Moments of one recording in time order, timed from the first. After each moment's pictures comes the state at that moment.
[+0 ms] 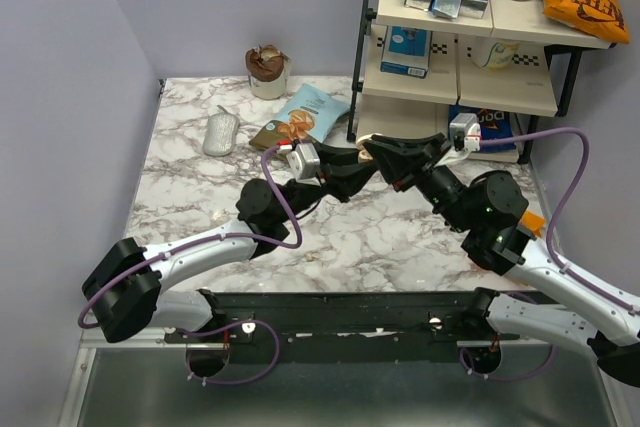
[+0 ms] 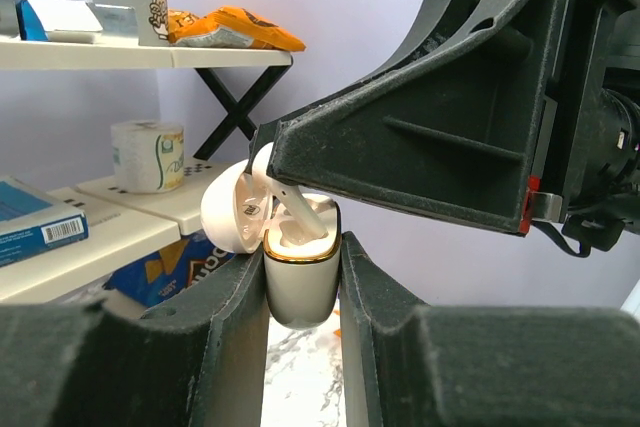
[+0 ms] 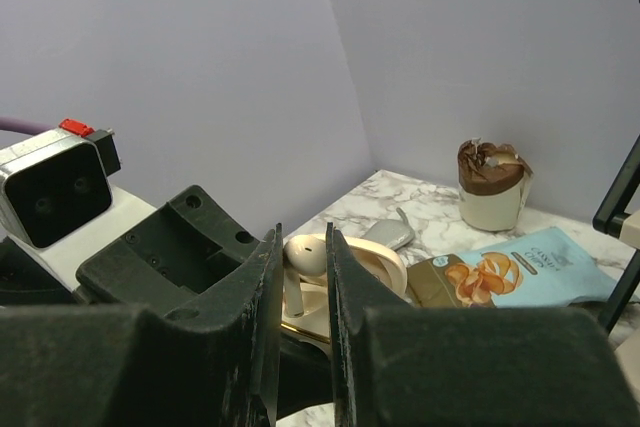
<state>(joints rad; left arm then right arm) -0.92 1.28 0.75 1.10 0.24 -0.22 0.90 0.87 0.87 0.37 0.13 0.21</state>
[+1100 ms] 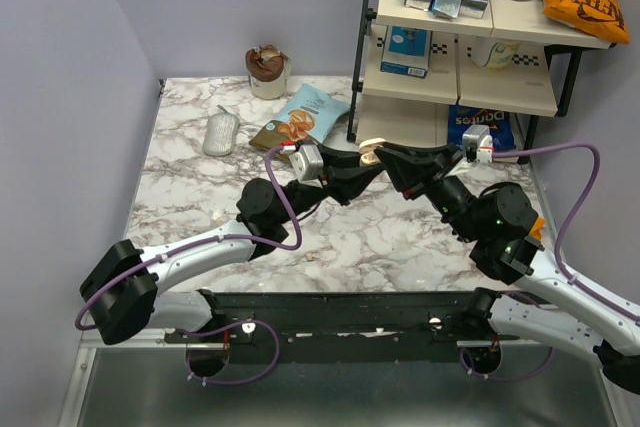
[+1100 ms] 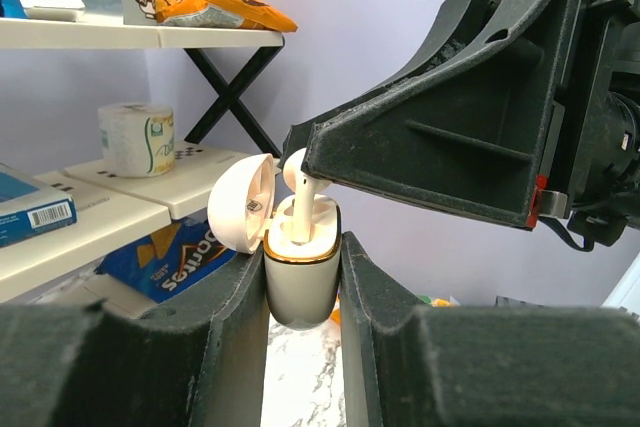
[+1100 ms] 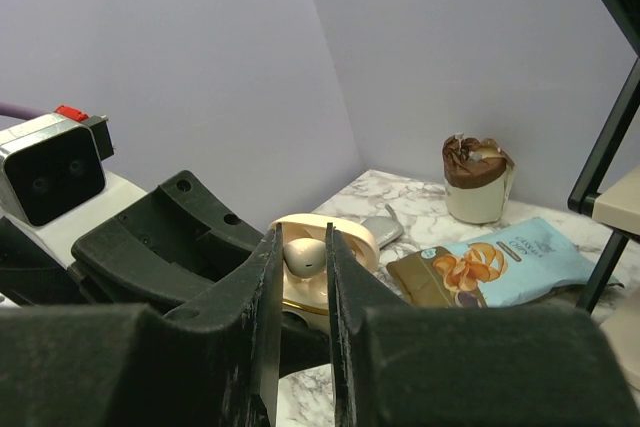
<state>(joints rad) -0.92 1.26 0.75 1.05 0.25 -0.21 0.91 0.78 0.79 0.37 0.17 0.21</state>
